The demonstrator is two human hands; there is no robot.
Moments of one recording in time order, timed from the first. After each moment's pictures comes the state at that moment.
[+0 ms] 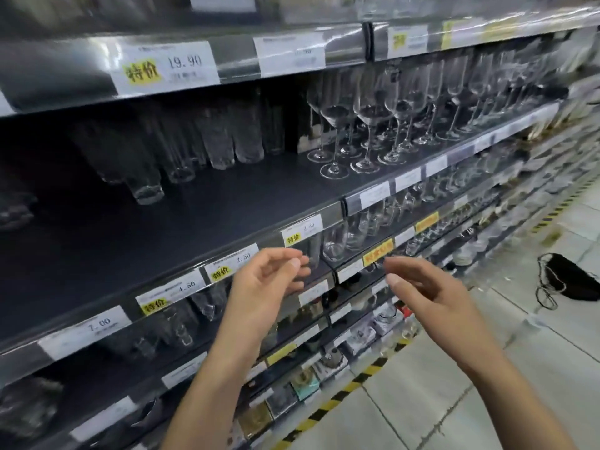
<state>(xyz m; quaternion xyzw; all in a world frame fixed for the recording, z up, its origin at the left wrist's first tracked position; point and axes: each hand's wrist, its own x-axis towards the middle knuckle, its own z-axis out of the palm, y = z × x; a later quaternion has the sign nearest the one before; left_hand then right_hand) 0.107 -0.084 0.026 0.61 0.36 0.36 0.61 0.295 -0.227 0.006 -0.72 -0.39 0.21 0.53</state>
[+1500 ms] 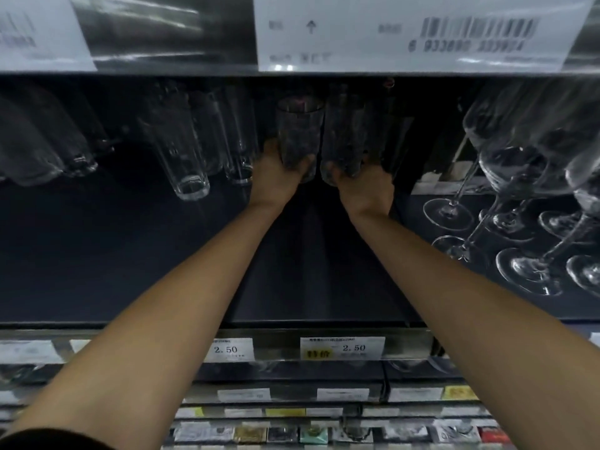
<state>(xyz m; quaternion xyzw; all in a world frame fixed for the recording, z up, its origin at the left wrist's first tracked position) 0.224 0.286 -0.010 0.61 0.56 0.50 0.26 0.370 0.244 0.002 -0.71 -0.54 0.13 0.44</state>
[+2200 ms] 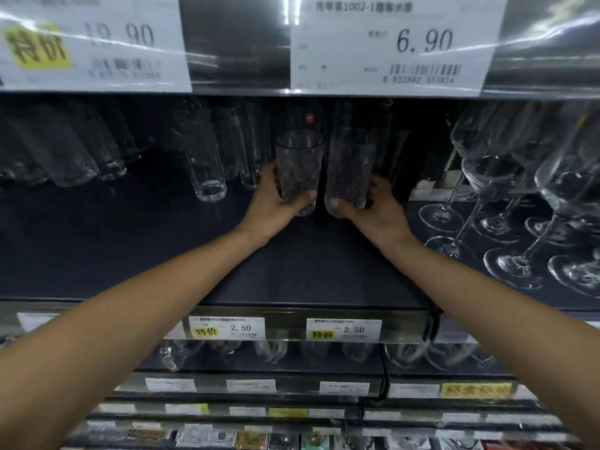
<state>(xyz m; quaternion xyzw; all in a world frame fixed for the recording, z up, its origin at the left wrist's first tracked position) 0.196 0.214 -0.005 0.65 0.50 0.48 0.32 0.394 0.189 -0.006 -0.60 -0.59 0.28 0.46</state>
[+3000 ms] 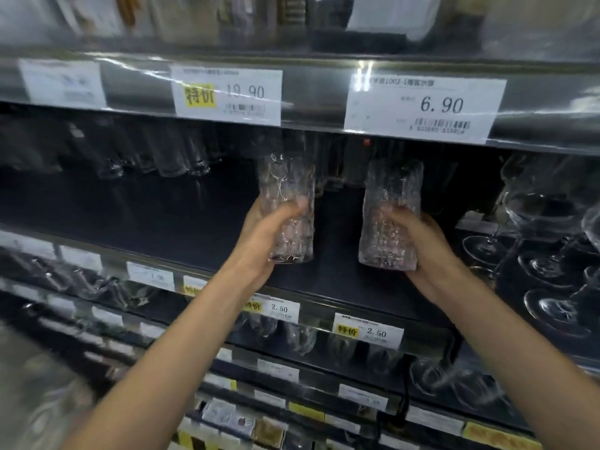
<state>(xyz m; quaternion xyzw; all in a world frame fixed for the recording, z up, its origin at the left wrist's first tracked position) 0.157 0.070 0.050 0.44 0.42 0.62 0.49 0.380 0.107 0.051 -0.37 -0.50 0.61 0.50</state>
